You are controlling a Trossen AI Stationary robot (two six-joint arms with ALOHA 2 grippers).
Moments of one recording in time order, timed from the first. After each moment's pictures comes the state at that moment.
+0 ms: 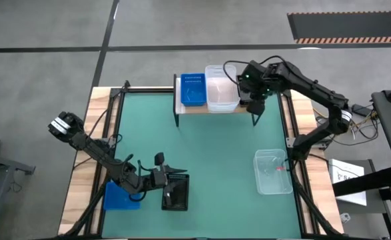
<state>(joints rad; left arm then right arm) -0.66 1.47 0.75 0.70 -0.87 0.03 -0.53 1.50 1.65 -1.43 0.21 -0.26</state>
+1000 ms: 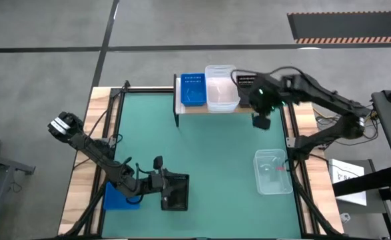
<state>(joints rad) -0.69 1.47 0.75 0.70 -0.87 -0.04 -0.32 1.35 1.61 -1.44 0.10 -0.11</state>
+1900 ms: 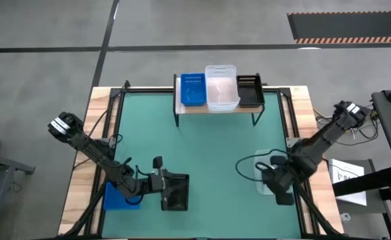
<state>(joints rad) -0.70 1.47 0.75 0.70 -0.87 0.07 0.72 1.25 0.98 -1.10 -0.14 0.77</state>
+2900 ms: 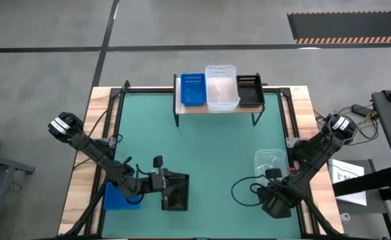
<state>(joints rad) -0.69 1.47 0.75 0.70 -0.87 0.07 0.86 1.56 1.02 -1.06 -0.08 0.76</state>
